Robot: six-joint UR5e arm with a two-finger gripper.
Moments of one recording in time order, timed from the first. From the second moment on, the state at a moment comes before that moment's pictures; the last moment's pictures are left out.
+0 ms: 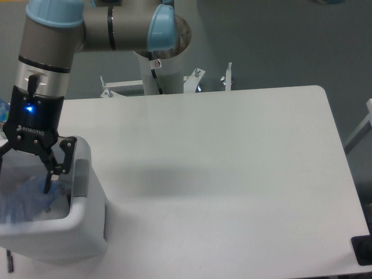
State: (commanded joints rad) arm 2.03 -1.81 -1.50 -0.61 1.23 -0.07
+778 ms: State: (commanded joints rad) arm 2.33 -1.76 -1.45 -0.61 1.32 -0.04
